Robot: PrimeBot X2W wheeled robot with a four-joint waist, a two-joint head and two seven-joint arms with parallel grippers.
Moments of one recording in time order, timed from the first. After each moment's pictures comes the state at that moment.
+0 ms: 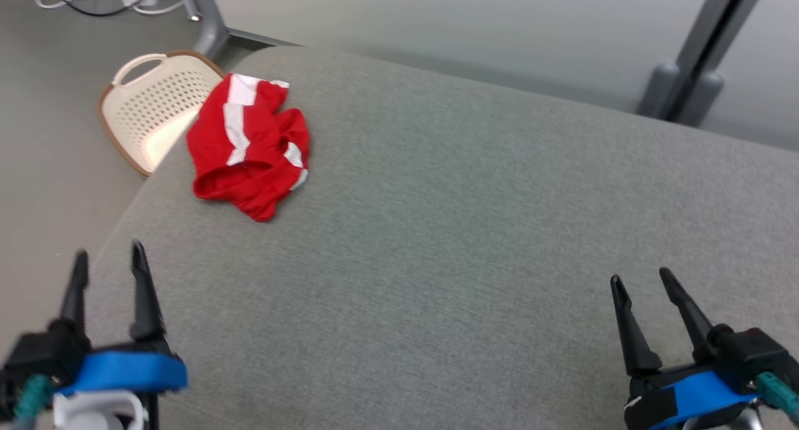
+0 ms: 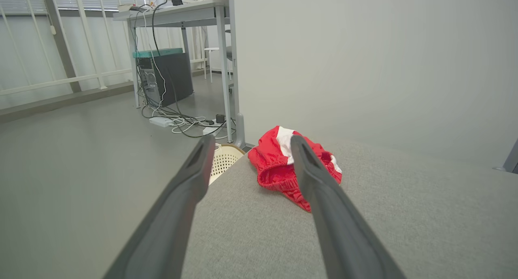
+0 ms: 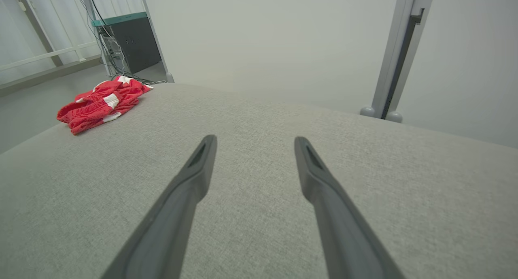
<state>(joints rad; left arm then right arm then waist) -0.05 0.19 0.03 0.17 -0.26 0.01 -0.26 0.03 -0.09 -0.01 0.04 0.12 0.13 -0.14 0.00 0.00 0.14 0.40</state>
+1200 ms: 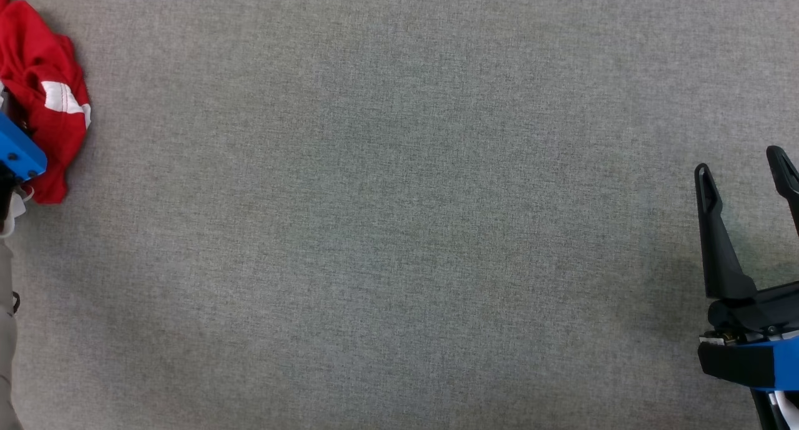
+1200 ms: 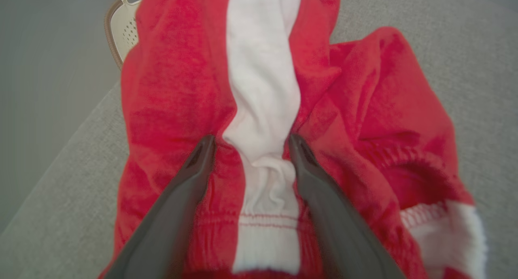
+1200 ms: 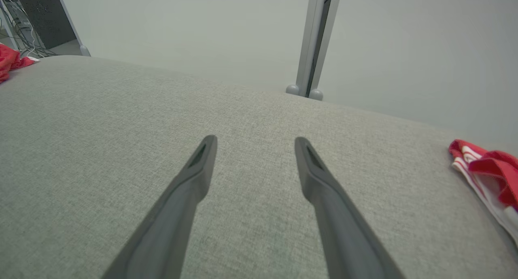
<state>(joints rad) -0.98 0.41 0.04 1.11 -0.43 -0.12 0.17 -0.06 -0.19 -0.08 -0.42 0.08 0.13 0.02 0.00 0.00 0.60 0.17</state>
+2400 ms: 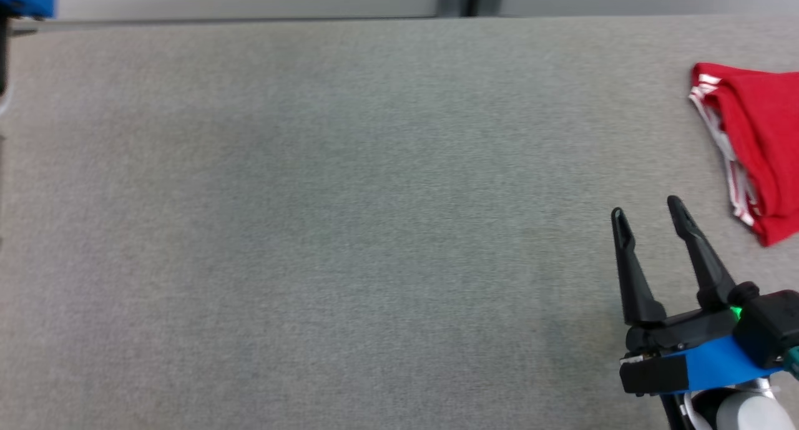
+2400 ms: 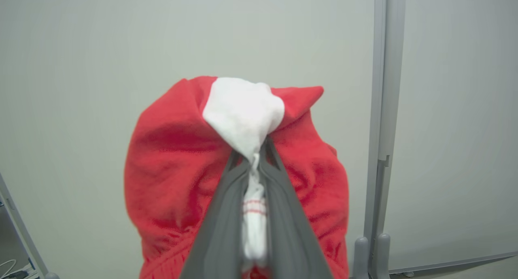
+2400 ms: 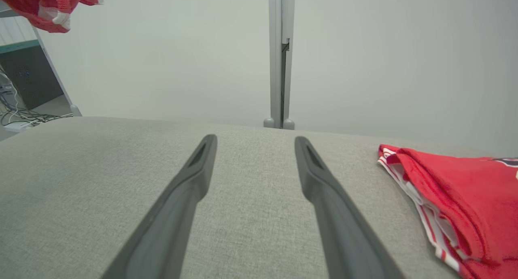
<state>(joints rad) -1.13 0.47 -0.33 0.65 -0.53 -0.13 -0.09 -0.06 -0.08 0.02 -0.17 0.12 0.13 -0.10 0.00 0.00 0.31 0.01</state>
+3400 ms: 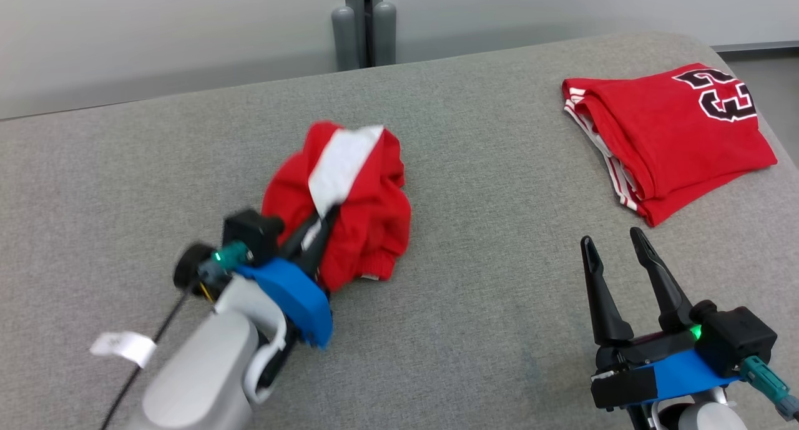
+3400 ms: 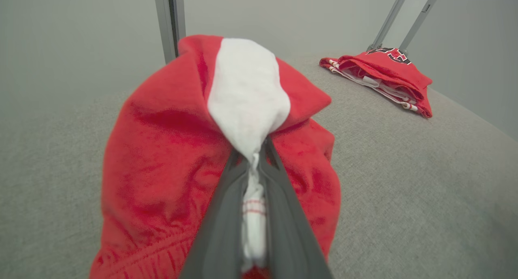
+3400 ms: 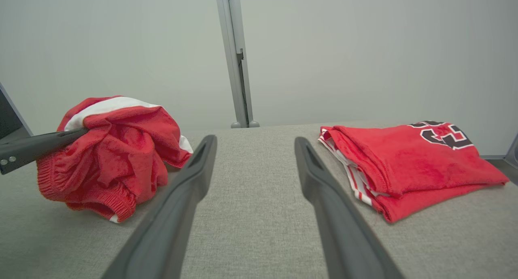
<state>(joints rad) -0.53 0.28 -0.66 0.47 -0.58 -0.10 -0.07 -0.06 -0.05 0.07 0.01 0.17 0.13 -0.21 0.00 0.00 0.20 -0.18</state>
